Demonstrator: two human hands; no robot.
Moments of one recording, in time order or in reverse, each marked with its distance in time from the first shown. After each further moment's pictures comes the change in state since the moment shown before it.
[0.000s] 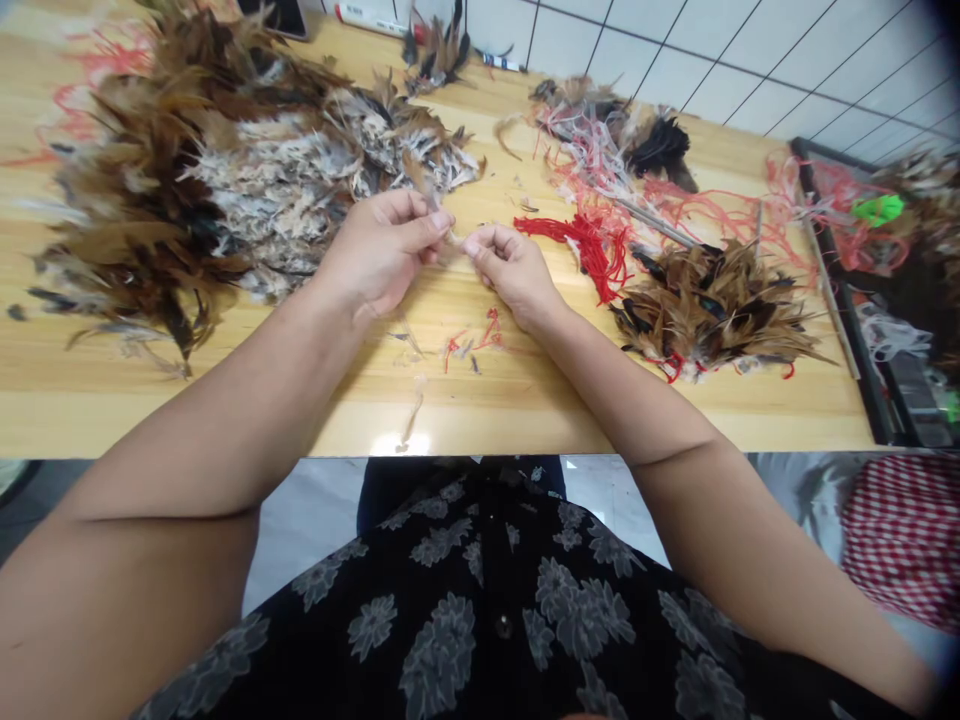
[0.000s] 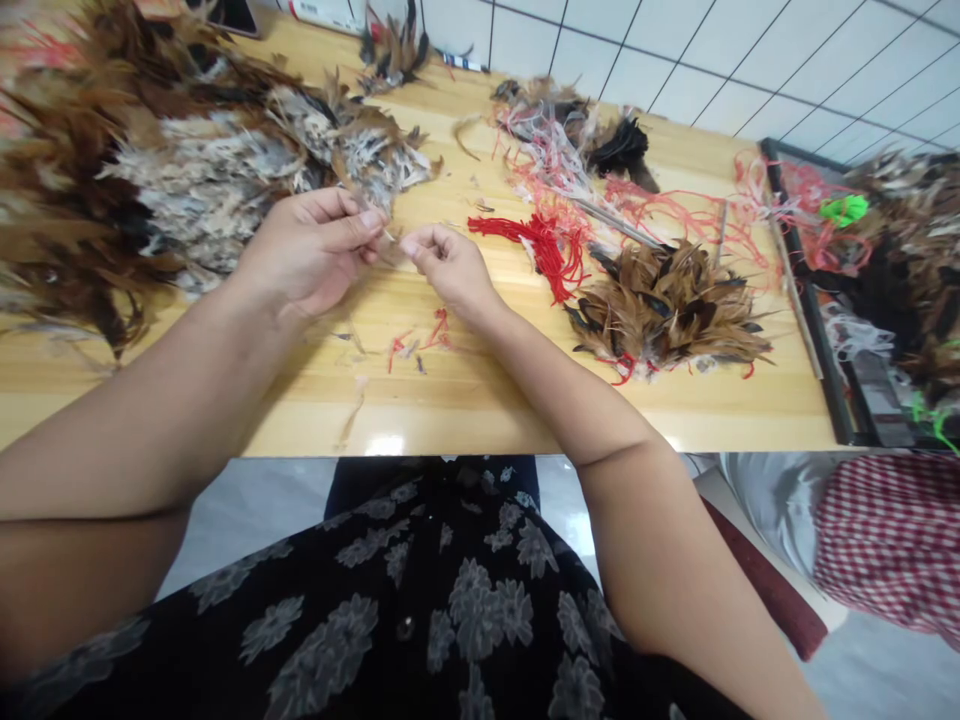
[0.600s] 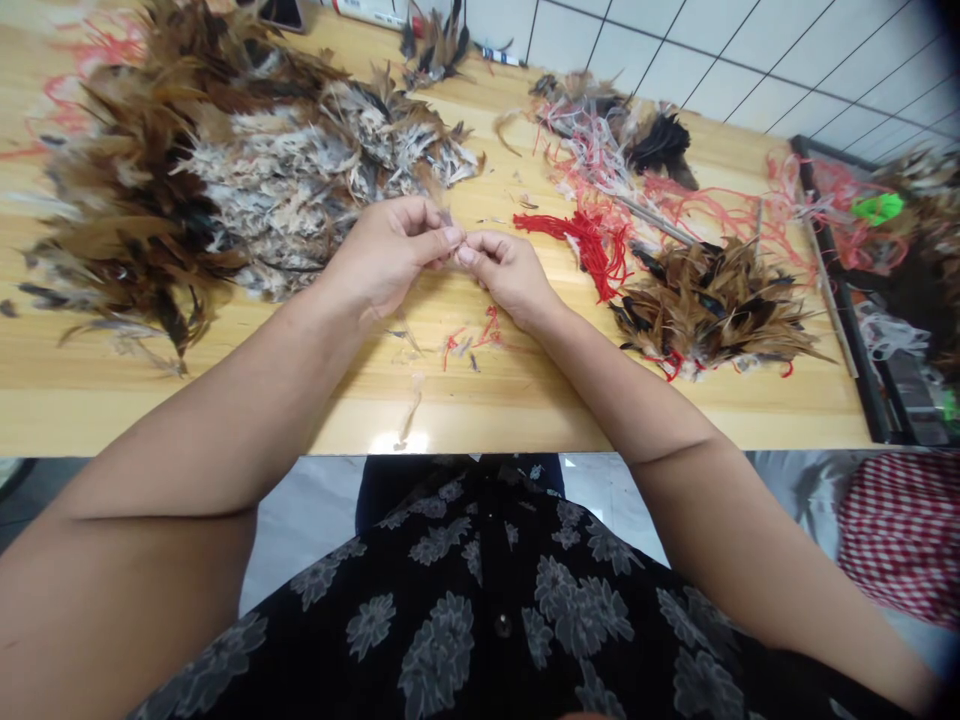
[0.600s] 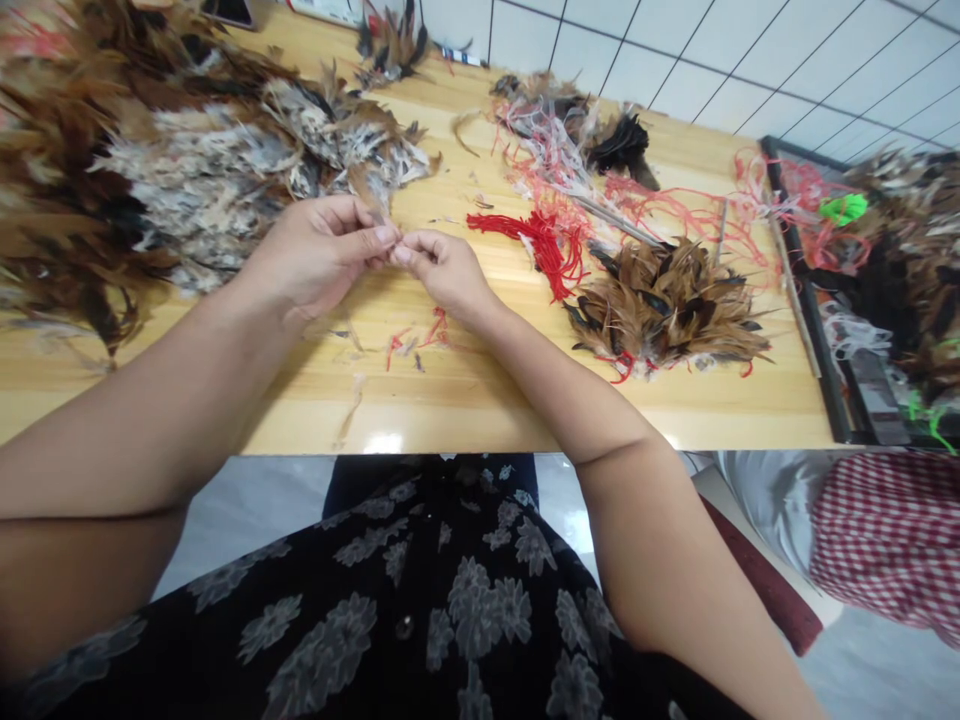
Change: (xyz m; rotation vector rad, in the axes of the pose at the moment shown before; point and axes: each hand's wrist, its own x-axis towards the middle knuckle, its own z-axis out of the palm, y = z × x) left_hand -0.006 0.000 0.013 0.052 -0.028 0.008; right_hand -0.012 -0.023 0.007 -0.084 -0.066 0.029
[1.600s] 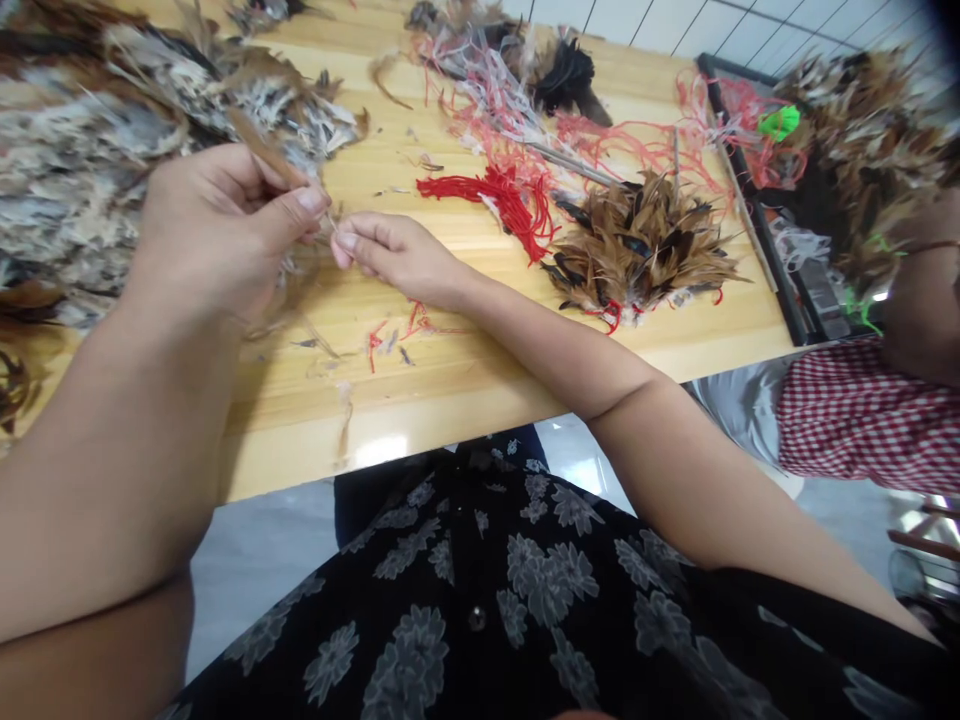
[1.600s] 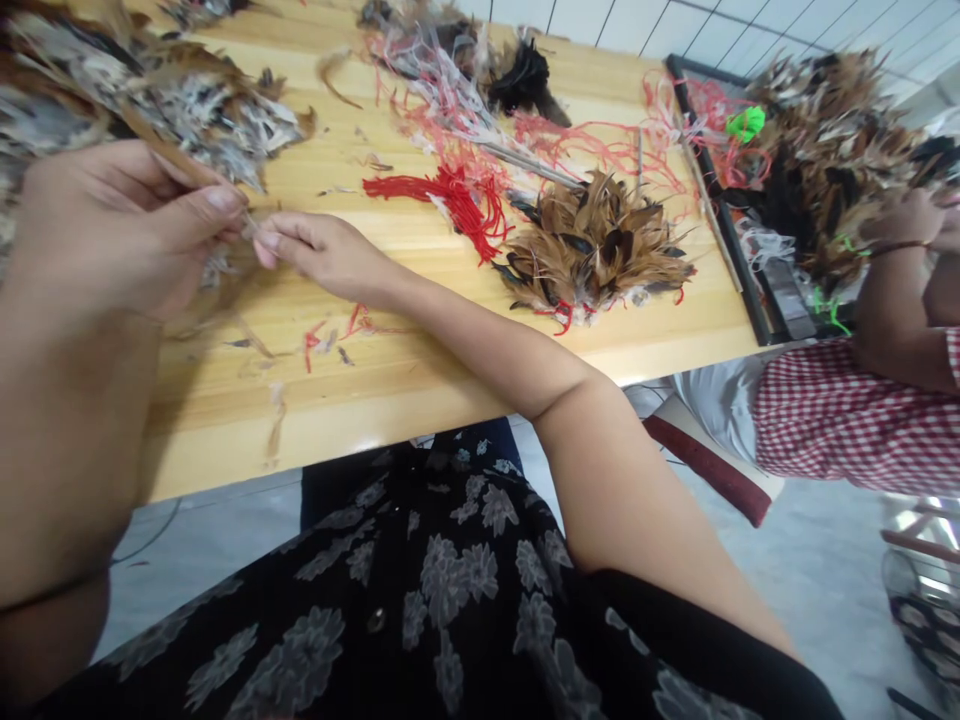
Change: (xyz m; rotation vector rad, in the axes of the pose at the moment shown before) left_hand 0.002 0.019 -0.006 0.156 0.060 0.237; right_hand 0.012 -0.002 0.015 -0.174 -0.210 -0.011
